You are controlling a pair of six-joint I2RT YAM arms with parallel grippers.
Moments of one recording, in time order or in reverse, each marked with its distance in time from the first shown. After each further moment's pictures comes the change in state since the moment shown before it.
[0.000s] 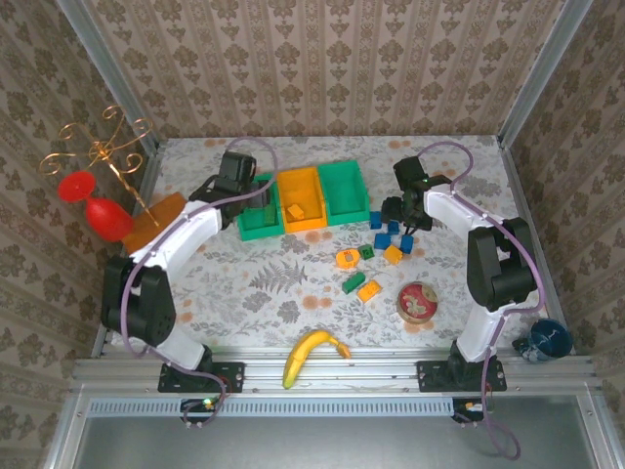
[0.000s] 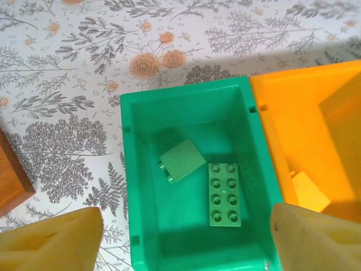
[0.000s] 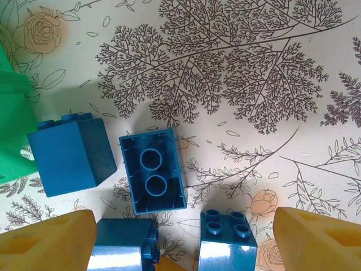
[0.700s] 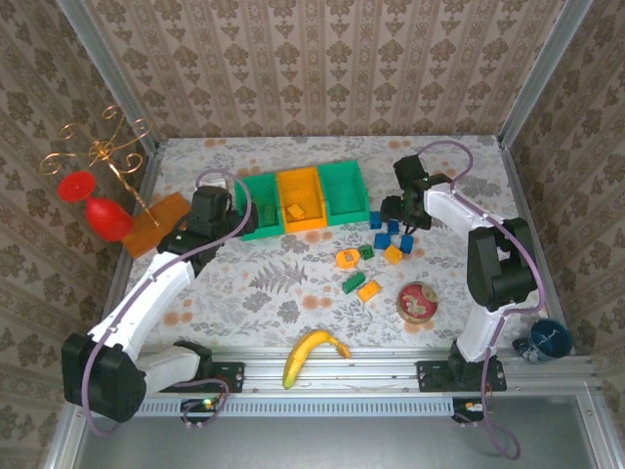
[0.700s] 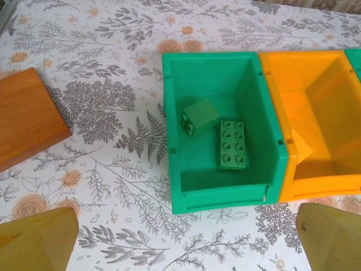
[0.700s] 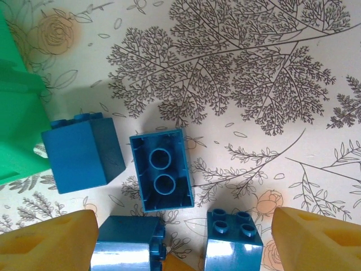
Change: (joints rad) left arm 0.002 -0.422 -0.314 -0.015 -0.002 -0.080; right arm 0.000 0.000 0.018 -0.010 -0.021 -0.007
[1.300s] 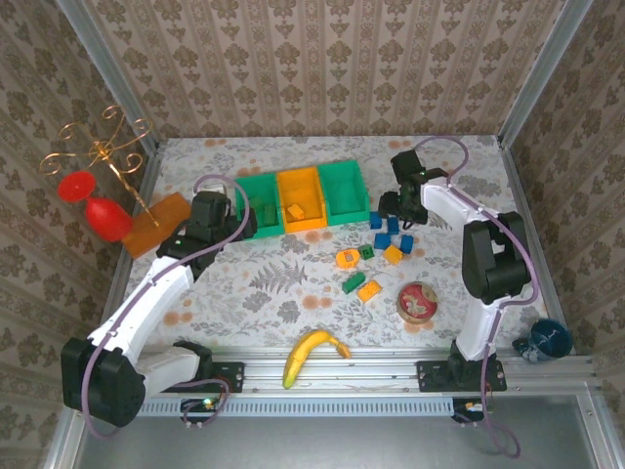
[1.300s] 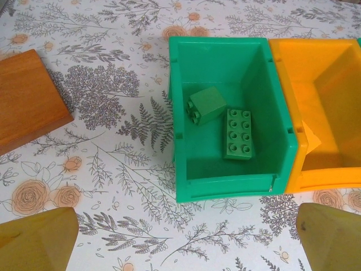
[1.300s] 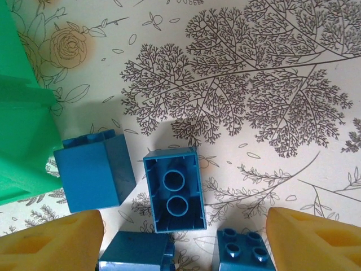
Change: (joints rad) left arm 0.006 -0.011 -0.032 -0.003 0.006 -0.025; right arm -0.002 0.071 0.078 -0.019 -0.010 -0.026
